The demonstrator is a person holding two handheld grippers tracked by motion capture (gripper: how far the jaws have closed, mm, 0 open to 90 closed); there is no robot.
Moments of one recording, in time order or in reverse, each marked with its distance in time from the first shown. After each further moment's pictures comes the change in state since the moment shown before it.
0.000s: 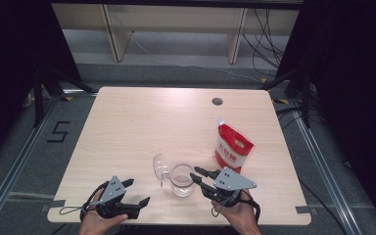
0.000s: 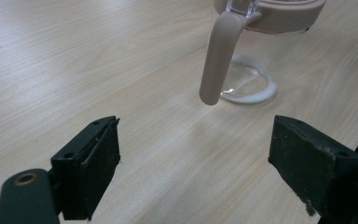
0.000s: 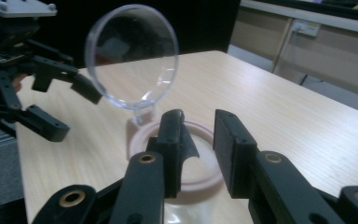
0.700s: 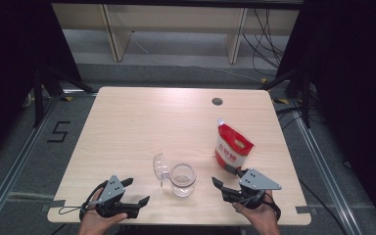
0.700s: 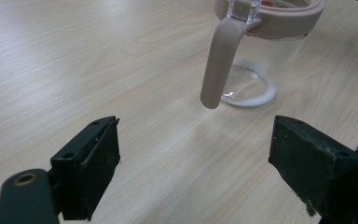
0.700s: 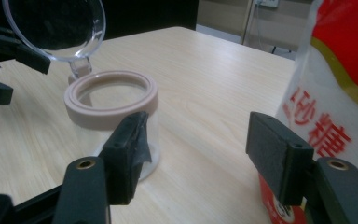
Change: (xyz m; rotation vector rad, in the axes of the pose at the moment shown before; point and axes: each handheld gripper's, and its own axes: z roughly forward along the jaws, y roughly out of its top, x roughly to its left) left arm 0.002 0.002 -0.002 -0.005 0.005 0.009; right arm -0.032 -0.033 -0.040 0.072 -0.116 0.130
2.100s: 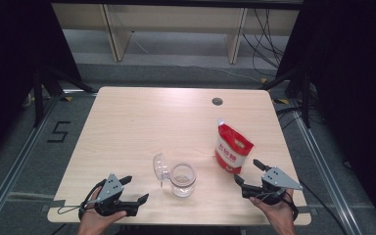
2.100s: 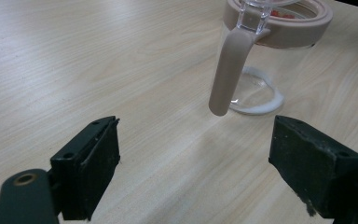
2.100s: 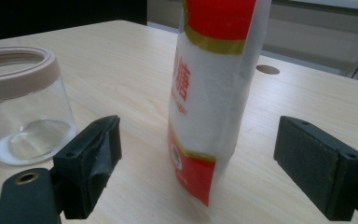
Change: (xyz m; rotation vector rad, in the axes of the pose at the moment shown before) left arm 0.004 0.001 0.000 -0.020 0.012 -0.003; right arm -0.048 -0.027 -0.024 -0.004 -0.175 0.049
